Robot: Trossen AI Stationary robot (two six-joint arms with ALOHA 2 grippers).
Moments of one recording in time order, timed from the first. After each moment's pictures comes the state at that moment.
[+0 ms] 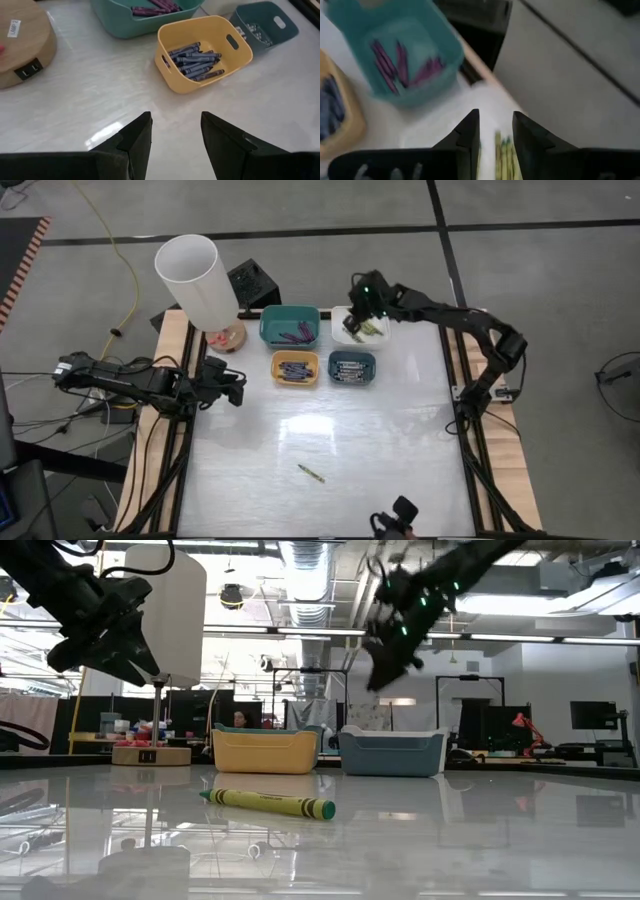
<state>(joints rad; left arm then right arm) -0.15 0.64 0.50 -0.64 -0.61 -0.98 -0.65 1.63 1.31 -0.39 0.08 -0.05</state>
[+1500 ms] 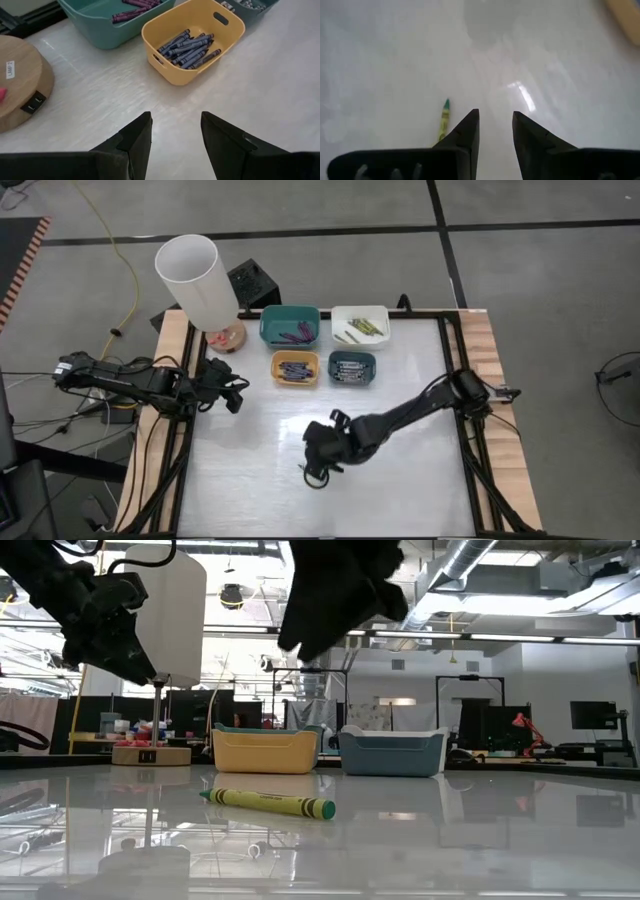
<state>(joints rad) -0.15 0.64 0.50 -0.64 -0.58 -0.70 0.38 1.98 1.71 -0.75 0.39 0.74</state>
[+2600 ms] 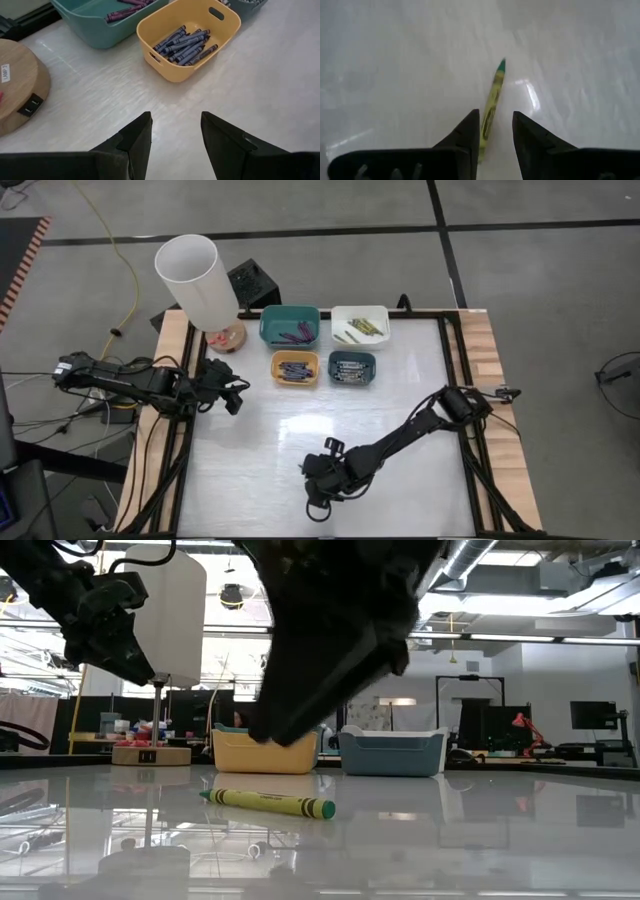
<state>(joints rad) -0.15 0.64 0.50 -0.64 -0.56 -0.67 0.50 2.14 1.71 -0.61 0.37 0.71</state>
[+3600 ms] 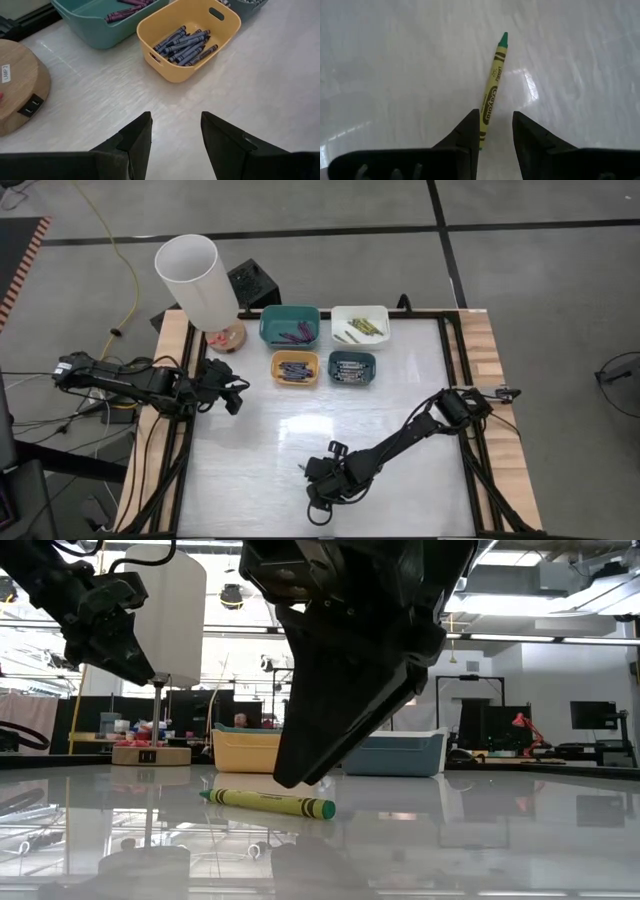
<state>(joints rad) -0.15 0.64 0.50 -0.64 -0.56 -0.67 0.51 2.18 1.71 -0.64 0.34 0.76</state>
